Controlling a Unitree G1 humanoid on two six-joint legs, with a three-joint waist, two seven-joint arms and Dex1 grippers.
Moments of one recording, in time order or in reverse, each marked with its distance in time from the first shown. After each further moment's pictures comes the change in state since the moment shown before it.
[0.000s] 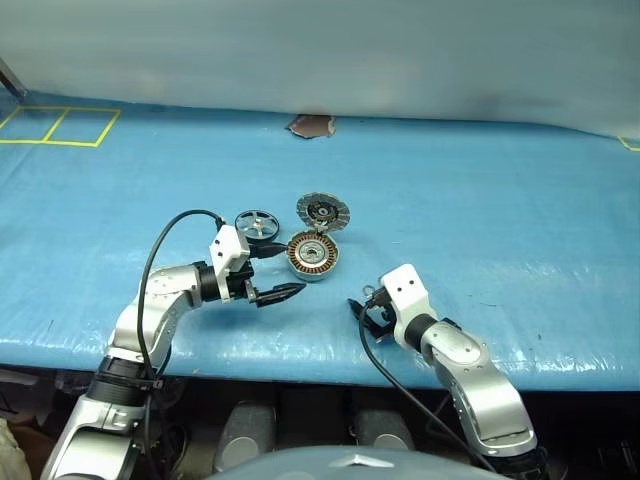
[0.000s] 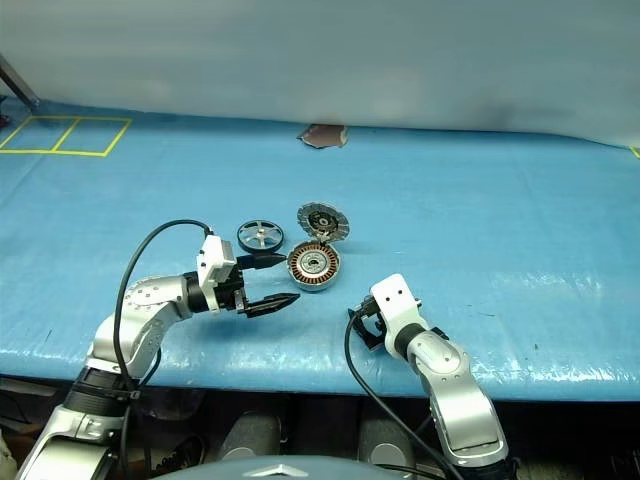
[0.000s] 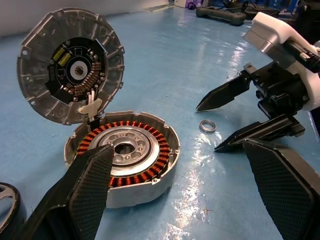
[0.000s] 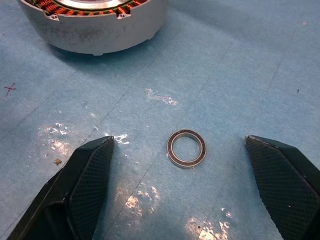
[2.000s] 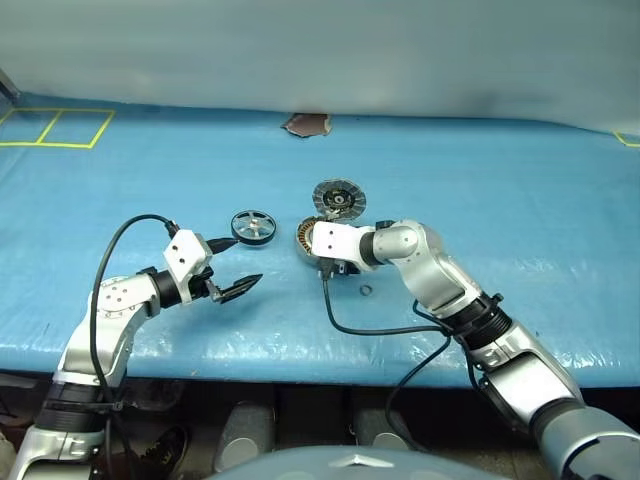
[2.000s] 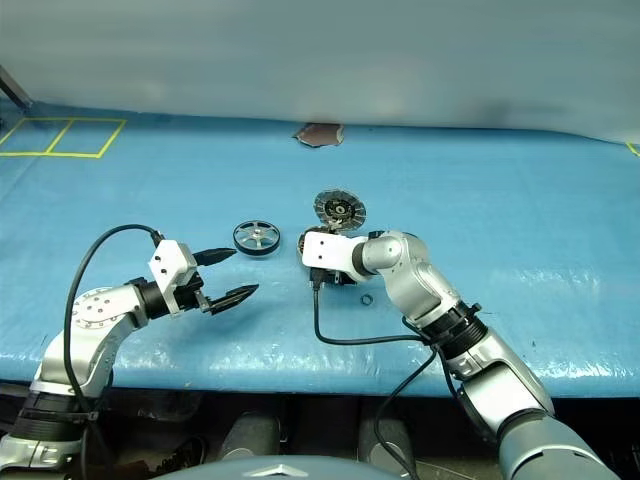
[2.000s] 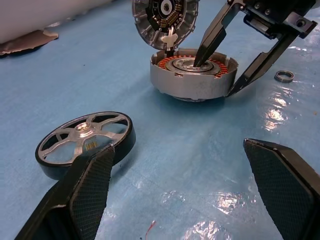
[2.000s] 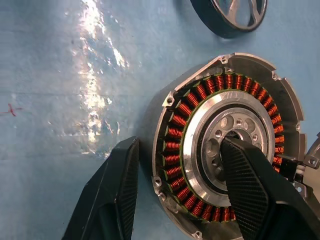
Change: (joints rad) left arm 0.140 0.136 0.146 -0.083 0.064 -0.043 0.156; right arm -0.747 -0.181 0.364 0.520 -0.260 -0.295 0.564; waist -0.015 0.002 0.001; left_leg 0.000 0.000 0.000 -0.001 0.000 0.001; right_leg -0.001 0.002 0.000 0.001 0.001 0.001
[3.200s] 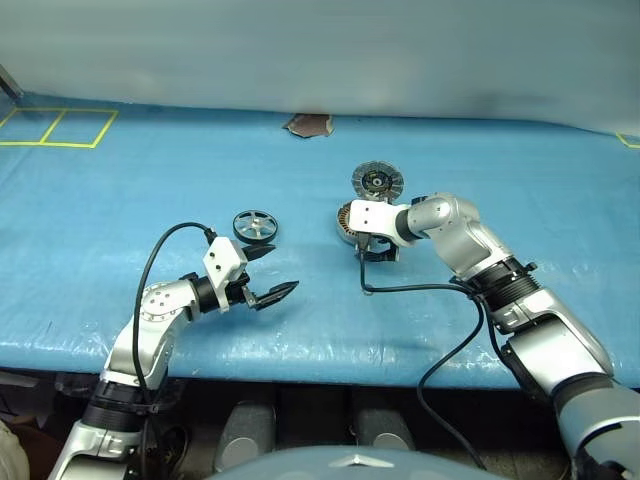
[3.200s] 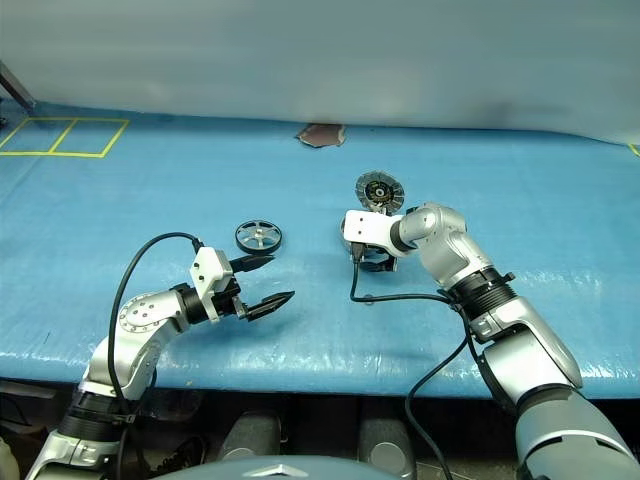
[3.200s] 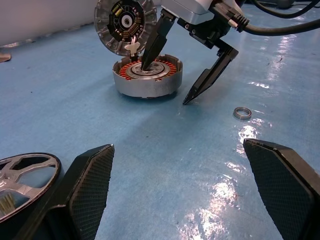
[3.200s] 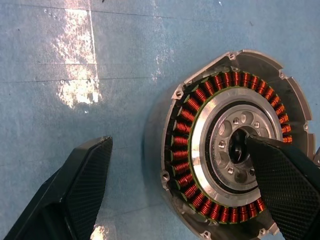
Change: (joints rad) left arm -0.024 -0.154 -0.114 0.001 0.013 -0.022 0.021; right arm -0.171 -0.133 -0.023 0.381 0.034 -0.174 0.058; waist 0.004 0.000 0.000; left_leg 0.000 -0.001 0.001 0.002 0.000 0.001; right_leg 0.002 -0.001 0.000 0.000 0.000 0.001
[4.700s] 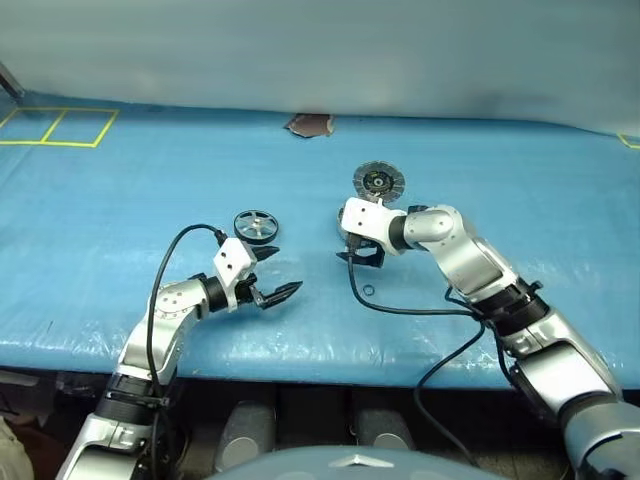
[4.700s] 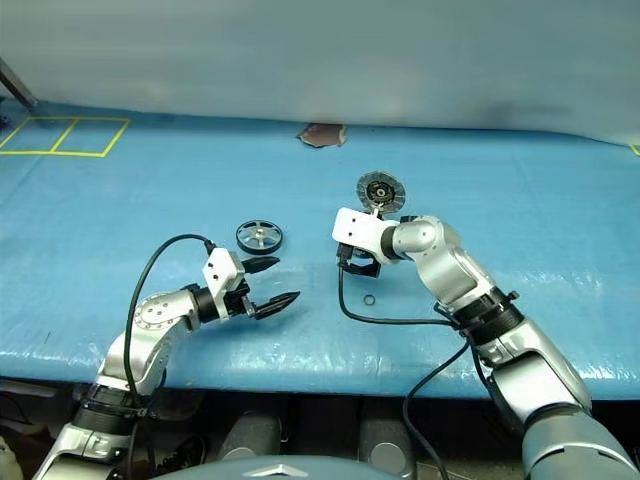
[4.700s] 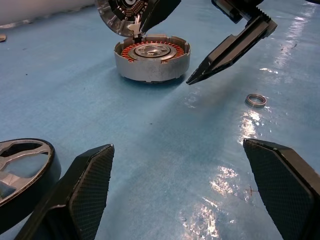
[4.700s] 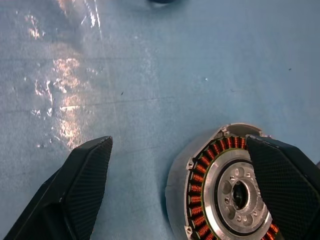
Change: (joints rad) left arm -0.021 -0.033 -0.035 0.056 0.049 -0.002 0.039; right arm 0.064 -0.024 0.013 -0.221 0.141 0.117 -0.107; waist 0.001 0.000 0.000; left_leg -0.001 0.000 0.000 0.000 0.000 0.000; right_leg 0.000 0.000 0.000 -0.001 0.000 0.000
